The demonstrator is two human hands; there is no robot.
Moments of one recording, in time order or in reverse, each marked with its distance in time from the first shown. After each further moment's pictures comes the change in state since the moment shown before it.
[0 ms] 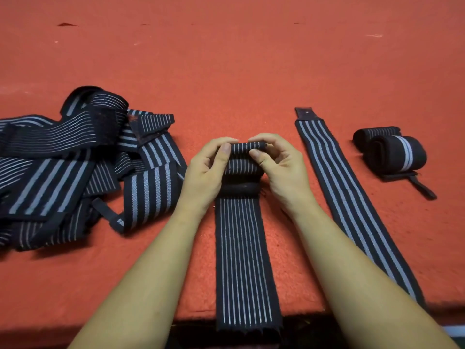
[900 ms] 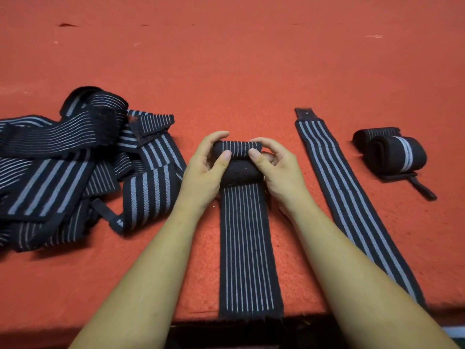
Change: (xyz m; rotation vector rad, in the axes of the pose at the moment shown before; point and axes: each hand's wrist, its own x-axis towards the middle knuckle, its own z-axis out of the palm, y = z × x) left_hand 0.001 -0.007 -0.003 -0.050 -0.034 -0.055; right_hand 0.002 0.010 0.001 0.025 0.034 0.185
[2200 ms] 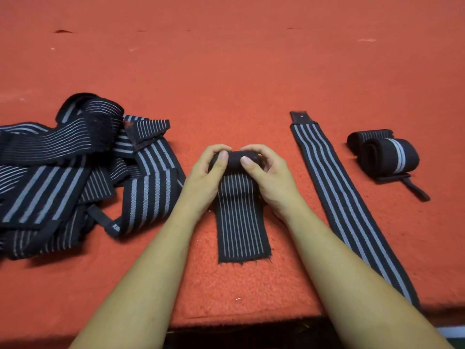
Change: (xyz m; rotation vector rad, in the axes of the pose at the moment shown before) left_hand 0.001 0.002 0.006 0.046 -0.046 -0.123; right_hand 0.001 0.006 -0.004 -0.117 -0.033 -0.081
